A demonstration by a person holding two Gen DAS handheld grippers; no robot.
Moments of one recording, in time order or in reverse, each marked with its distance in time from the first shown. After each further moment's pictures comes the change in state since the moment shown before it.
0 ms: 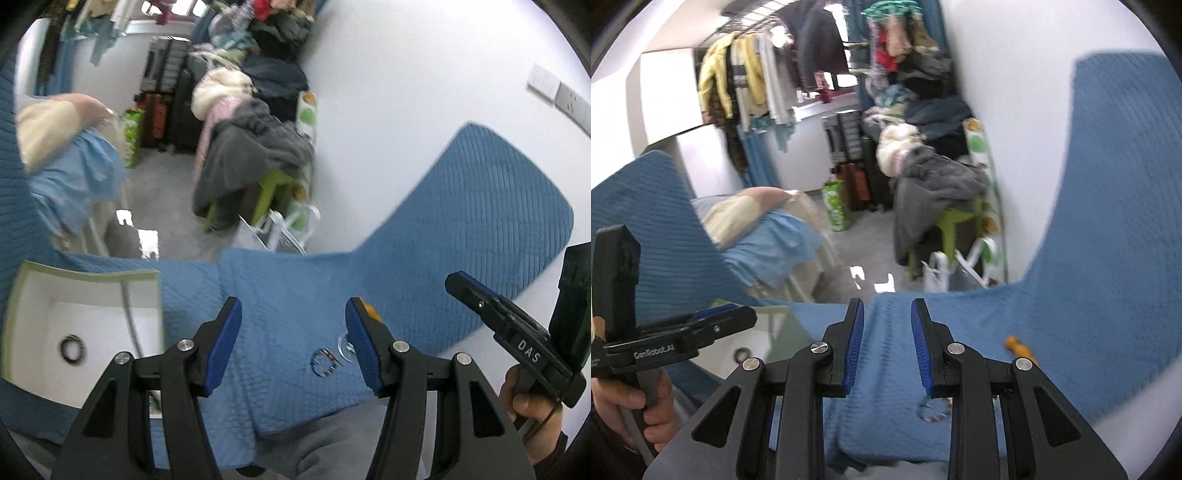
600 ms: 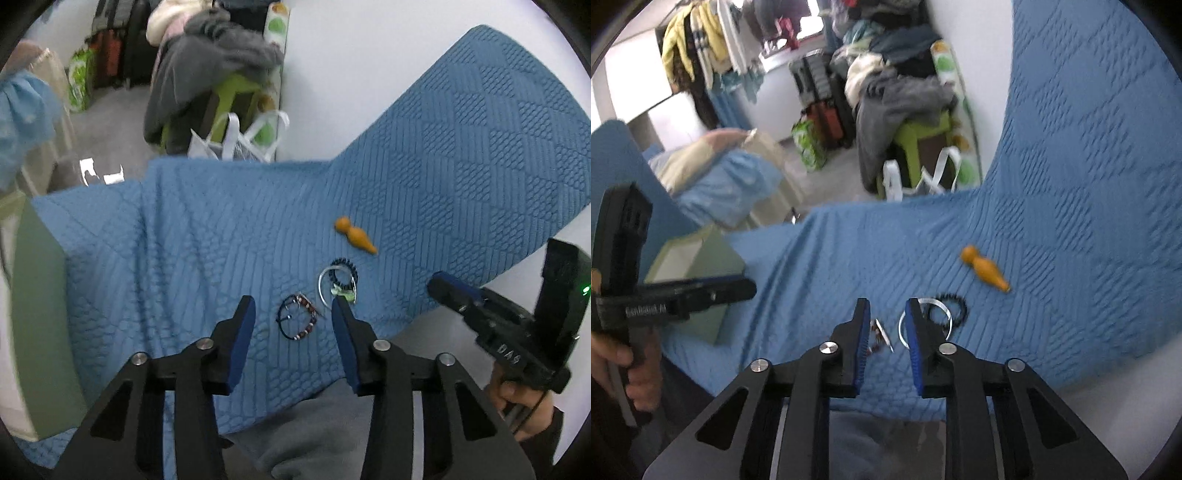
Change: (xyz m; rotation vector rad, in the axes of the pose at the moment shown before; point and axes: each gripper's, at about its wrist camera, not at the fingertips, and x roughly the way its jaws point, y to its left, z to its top) left arm 0.132 -0.022 -0.046 0.021 0.293 -0.095; right arm 0.062 -0.105 -0.093 0.041 0.252 0.005
